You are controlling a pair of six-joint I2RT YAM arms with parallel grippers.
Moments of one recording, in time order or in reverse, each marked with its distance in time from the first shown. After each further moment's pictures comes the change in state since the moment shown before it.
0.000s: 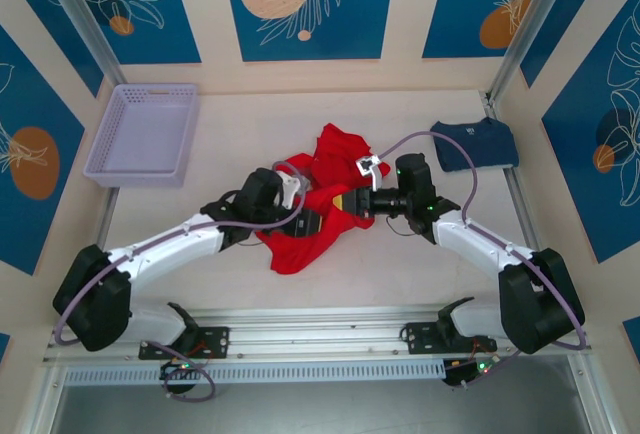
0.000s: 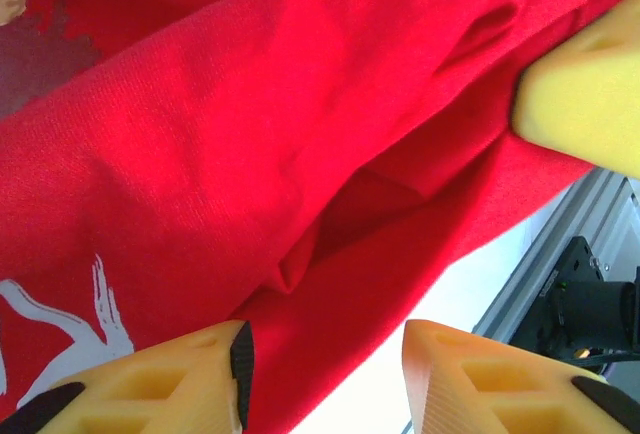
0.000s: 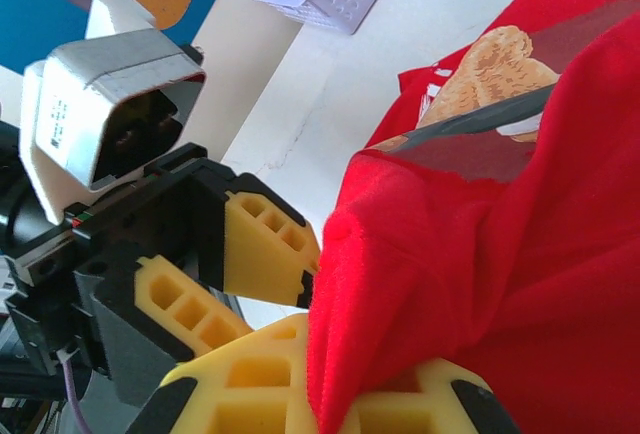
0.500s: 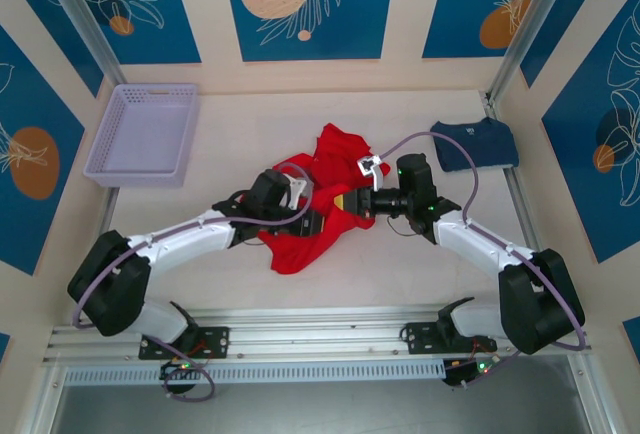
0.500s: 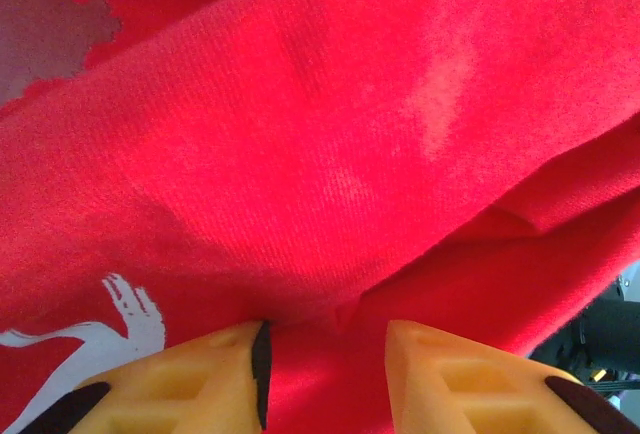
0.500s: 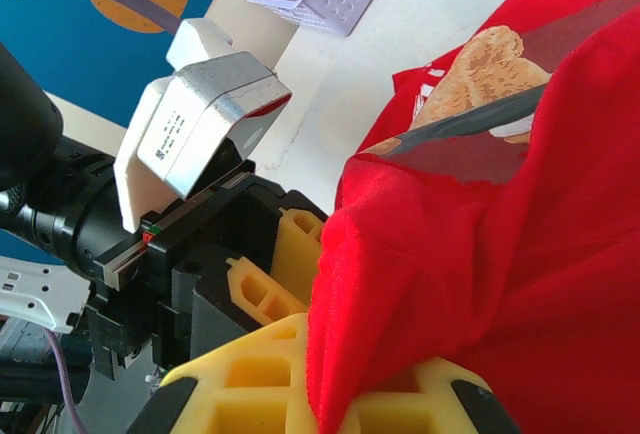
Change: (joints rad) left arm 0.000 0.097 0.002 0.050 -0.006 -0.035; right arm -0.008 -0.003 -0.006 -0.001 0.000 0.000
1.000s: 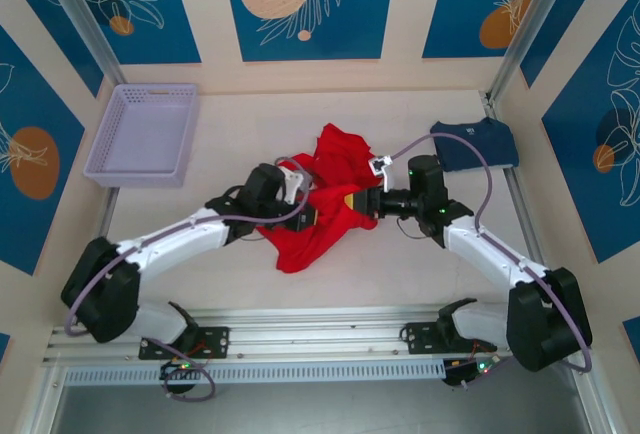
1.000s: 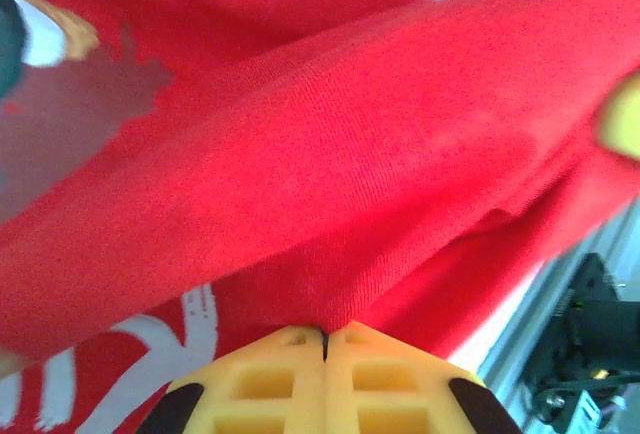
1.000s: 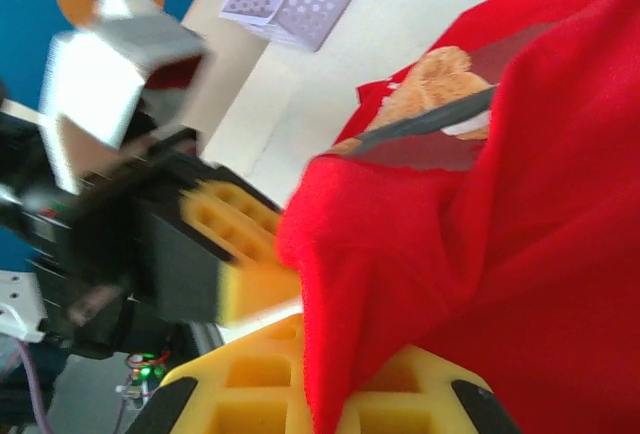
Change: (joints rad) left arm 0.050 -0.086 0.027 -0.041 0.019 0.075; right arm -0.054 -0.106 -0.010 -0.131 0.046 -0.074
